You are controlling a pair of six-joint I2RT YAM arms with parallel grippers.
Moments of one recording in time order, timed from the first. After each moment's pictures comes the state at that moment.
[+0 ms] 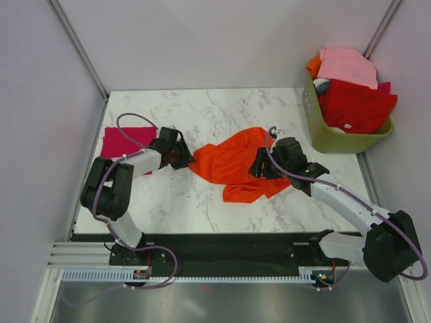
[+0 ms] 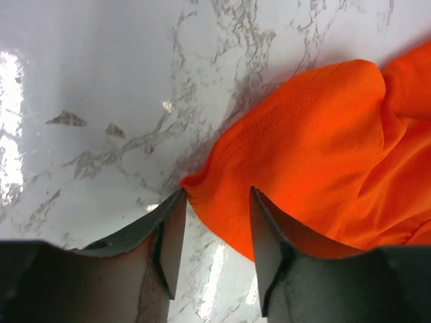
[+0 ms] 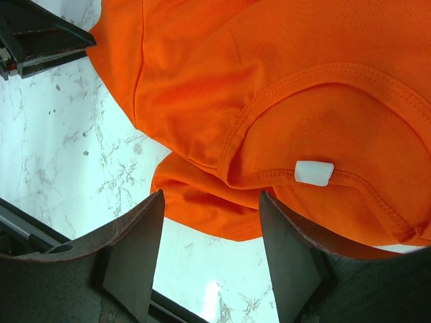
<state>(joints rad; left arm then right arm) -0.31 1.69 0.90 -0.12 0.10 -0.69 0.51 1.20 0.77 -0.27 -0.12 0.52</state>
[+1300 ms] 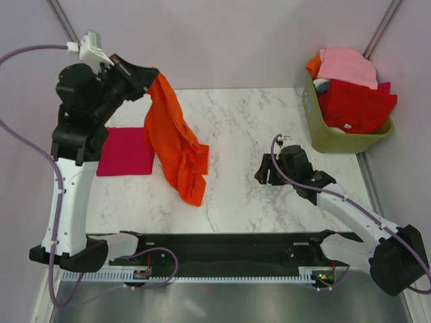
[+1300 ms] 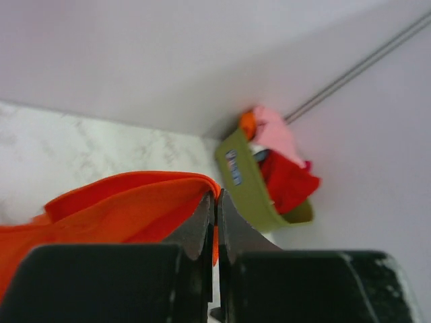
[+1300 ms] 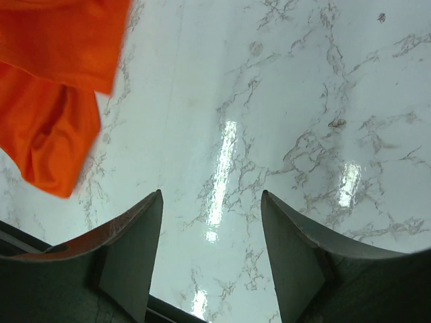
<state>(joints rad) -0.22 1.23 1.73 -0.58 0.14 -0.65 0.51 1.09 0.68 -0.30 -0.05 0.50</state>
